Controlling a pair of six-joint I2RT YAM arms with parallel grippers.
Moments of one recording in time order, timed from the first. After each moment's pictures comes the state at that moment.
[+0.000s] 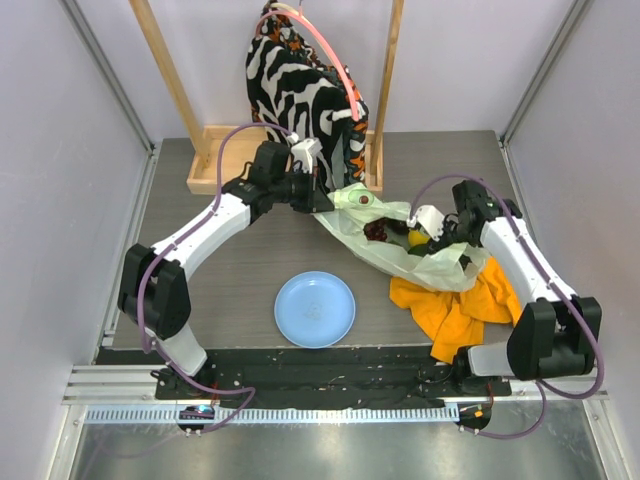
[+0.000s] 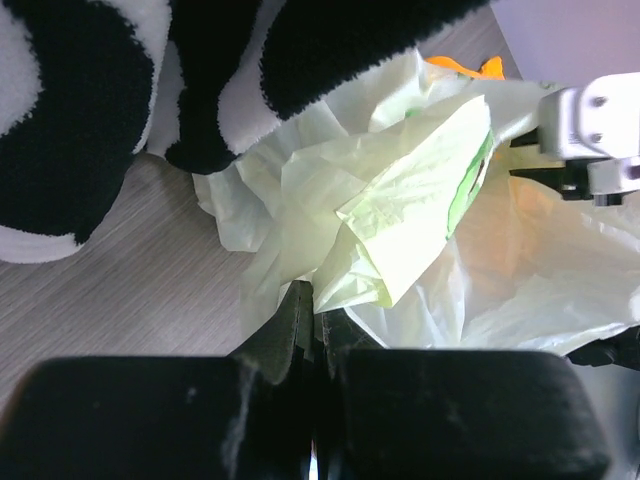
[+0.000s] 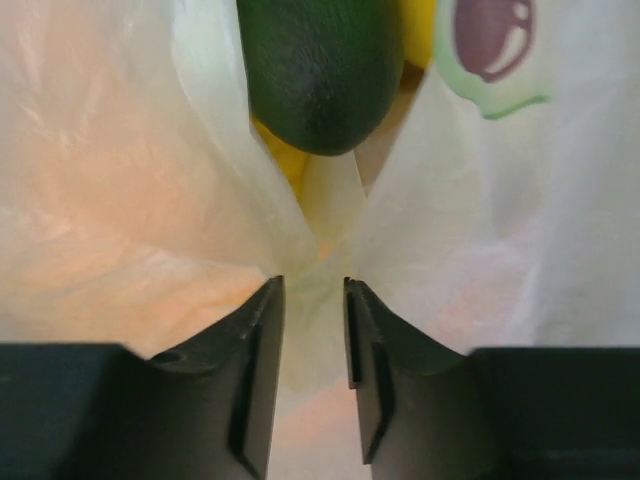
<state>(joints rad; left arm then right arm) -0.50 1.69 1.41 -0.30 0.51 -0.34 0.07 1.37 1.07 -1.01 -0.07 -0.94</state>
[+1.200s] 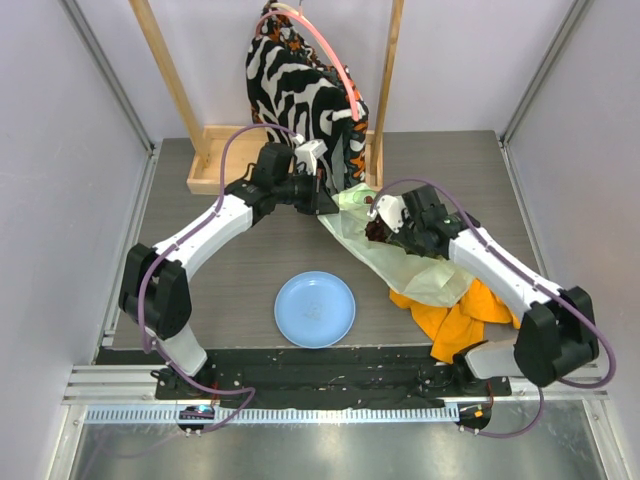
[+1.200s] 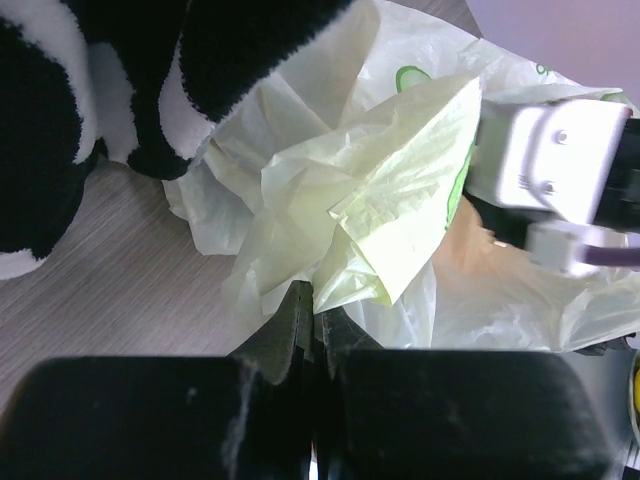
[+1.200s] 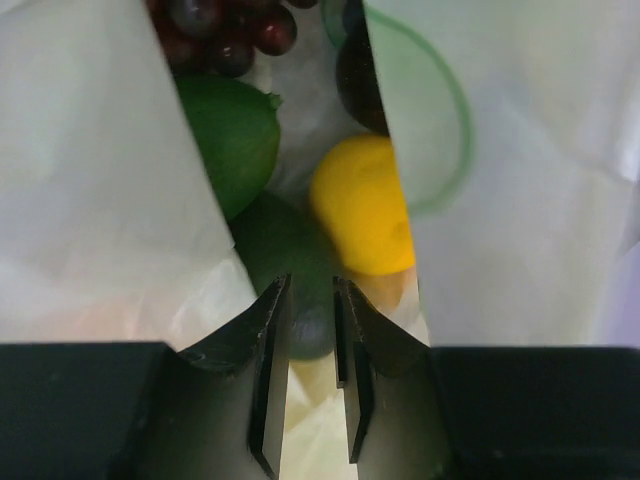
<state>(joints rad) -0.52 1.69 1.40 -0.28 0.55 -0.34 0.42 1.33 1.01 -0.66 0.10 -0.64</state>
